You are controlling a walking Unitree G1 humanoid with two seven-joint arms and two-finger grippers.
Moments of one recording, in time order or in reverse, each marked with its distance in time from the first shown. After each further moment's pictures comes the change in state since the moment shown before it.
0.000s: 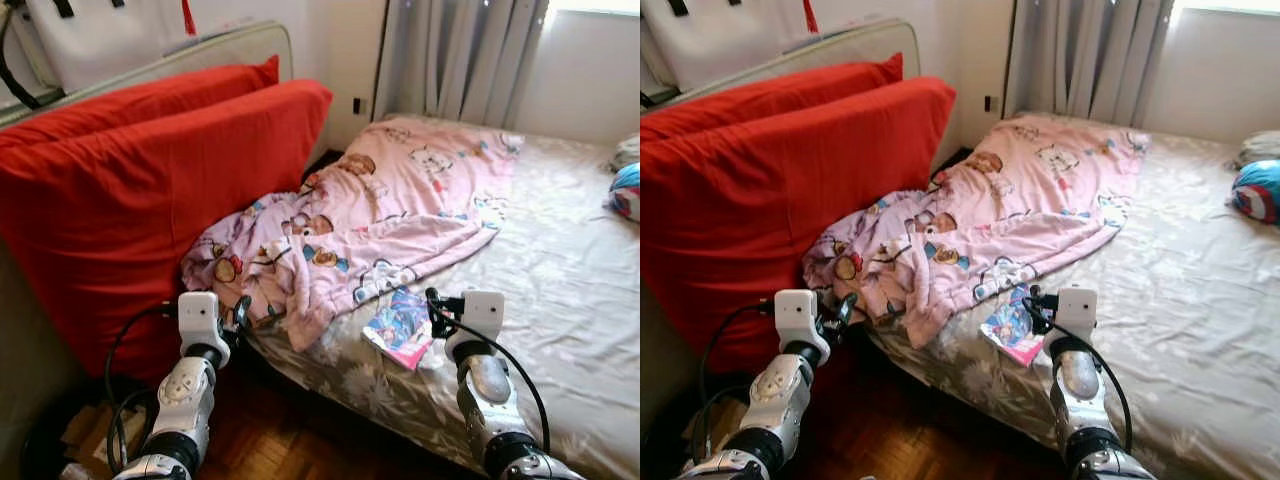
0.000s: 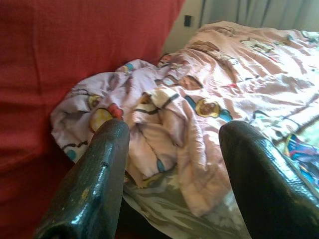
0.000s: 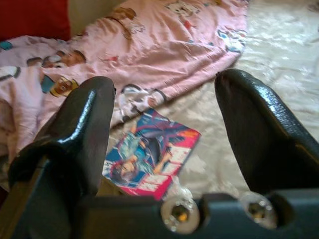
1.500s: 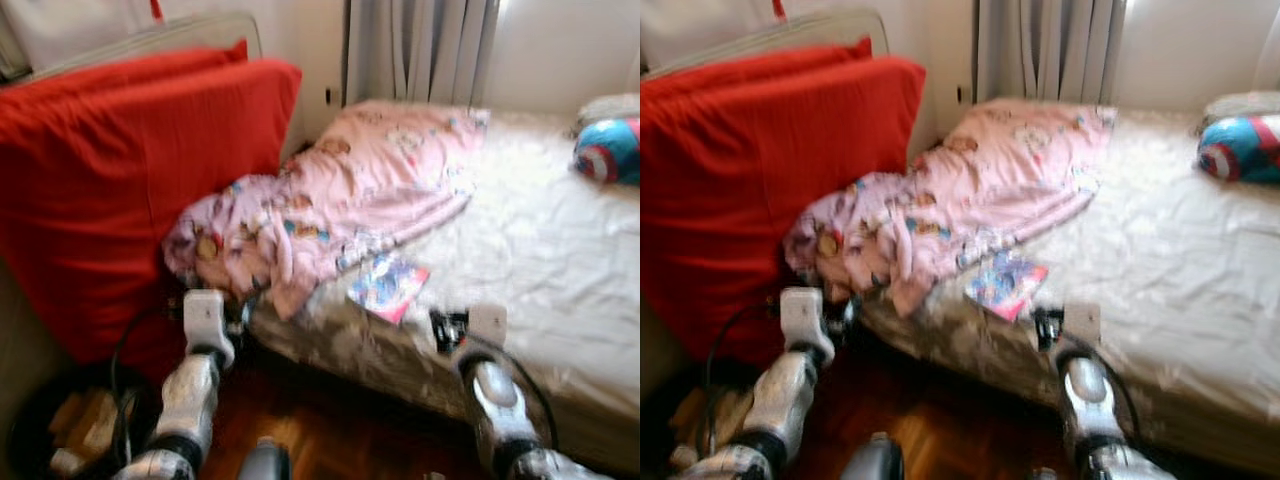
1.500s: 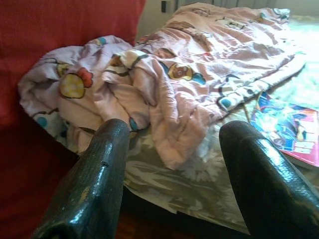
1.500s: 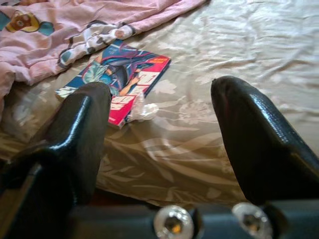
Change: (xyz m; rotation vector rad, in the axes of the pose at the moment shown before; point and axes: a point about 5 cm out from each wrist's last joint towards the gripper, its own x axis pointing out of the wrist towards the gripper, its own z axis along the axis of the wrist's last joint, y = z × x) left arm 0.001 -0.006 -0.003 -0.005 0.027 -0.022; right arm -0.005 -0.012 -0.017 0.020 0.126 -0.005
